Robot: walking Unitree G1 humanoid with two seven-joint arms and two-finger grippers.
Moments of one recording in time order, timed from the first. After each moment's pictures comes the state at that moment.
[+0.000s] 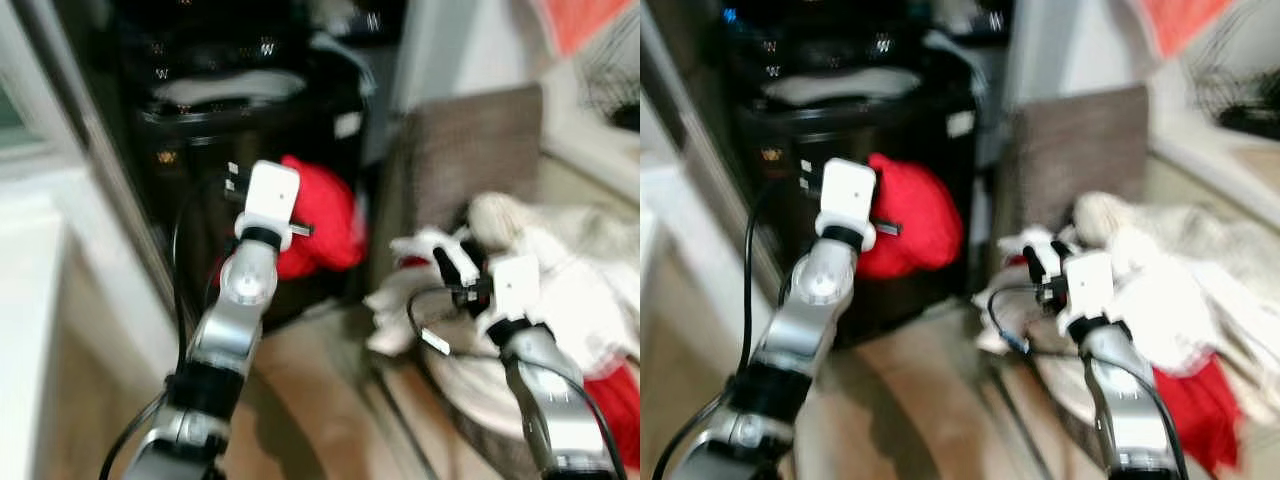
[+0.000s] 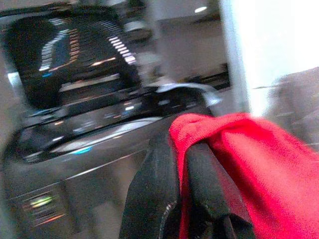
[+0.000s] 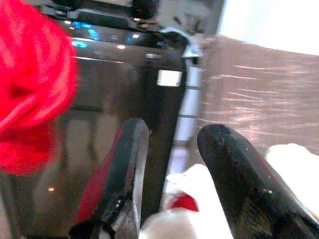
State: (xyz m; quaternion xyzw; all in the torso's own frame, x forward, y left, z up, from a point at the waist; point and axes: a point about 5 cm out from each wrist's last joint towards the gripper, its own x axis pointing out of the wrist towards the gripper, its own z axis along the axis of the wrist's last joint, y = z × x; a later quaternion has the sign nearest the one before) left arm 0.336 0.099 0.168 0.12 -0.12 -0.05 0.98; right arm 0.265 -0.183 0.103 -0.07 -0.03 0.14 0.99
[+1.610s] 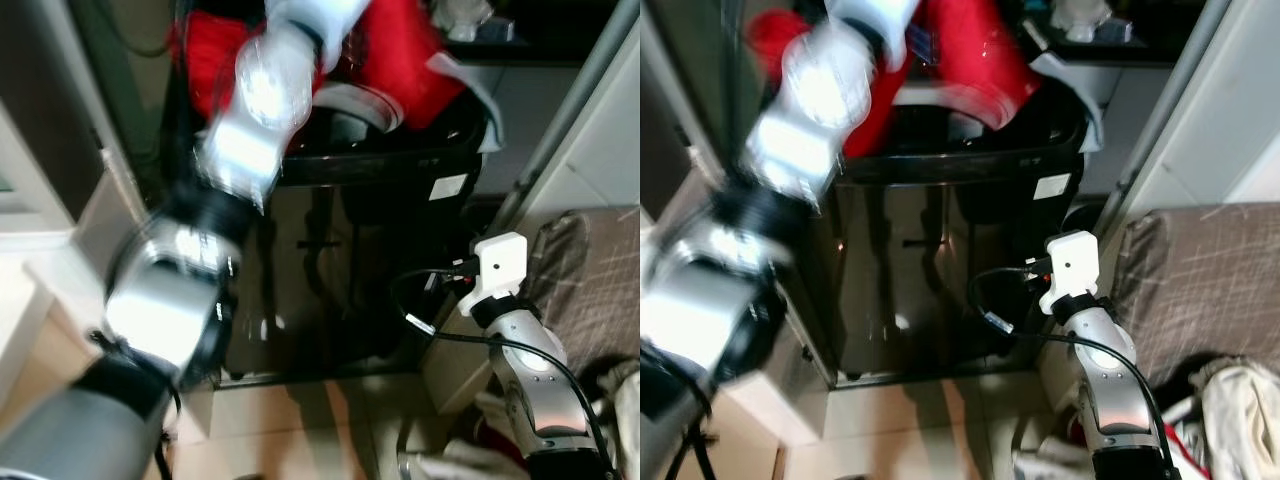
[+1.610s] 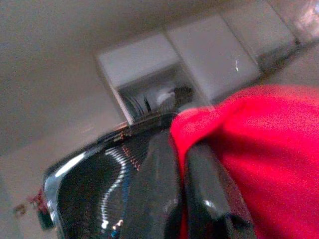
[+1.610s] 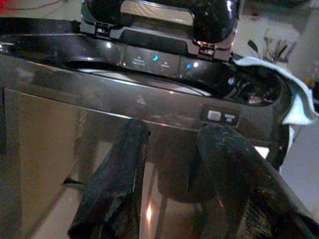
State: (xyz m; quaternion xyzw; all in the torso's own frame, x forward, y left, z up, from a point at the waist) left arm 0.387 0.055 0.389 0.25 -0.34 -0.12 0.90; right arm 0.276 -0.164 0.125 -0.07 -0.09 0.15 0.98
